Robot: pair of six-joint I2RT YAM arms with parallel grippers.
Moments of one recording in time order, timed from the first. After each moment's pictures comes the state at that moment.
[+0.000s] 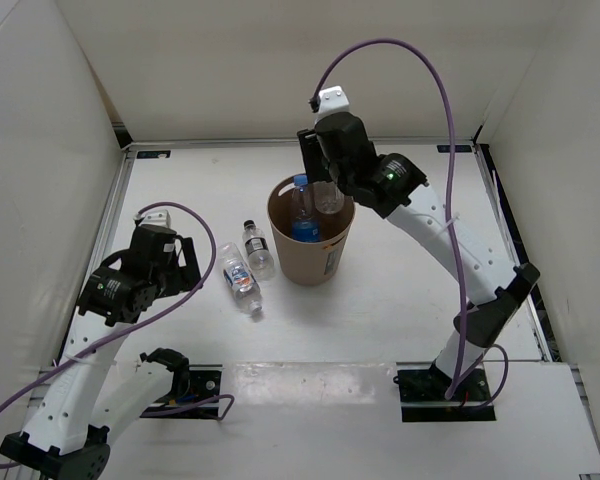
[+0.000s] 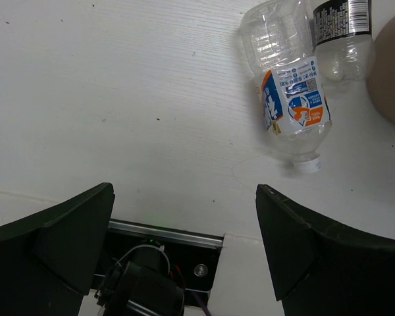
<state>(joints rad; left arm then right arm) -0.36 0.81 1.09 -1.21 -0.33 -0.43 0.84 1.68 1.98 -0.77 0.50 0.13</state>
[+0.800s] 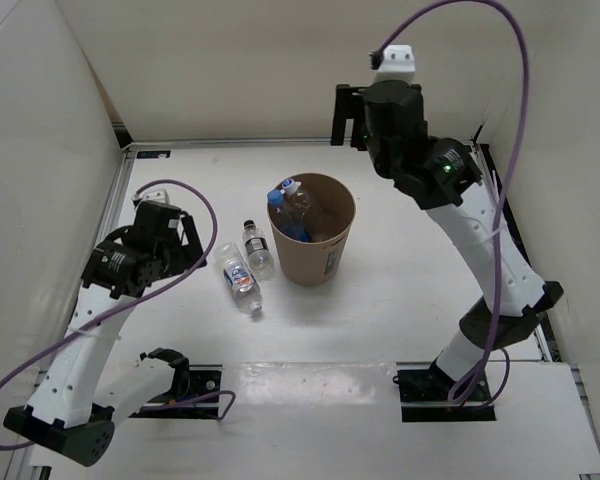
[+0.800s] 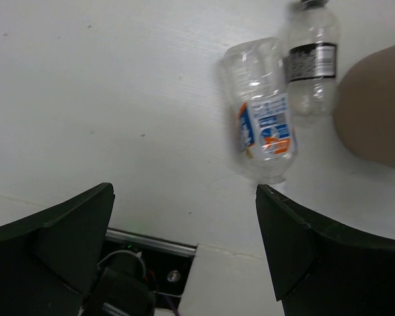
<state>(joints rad) -0.36 0.94 1.22 -1.24 -0.37 -0.50 0.81 1.66 2.26 -0.89 0.66 0.22</state>
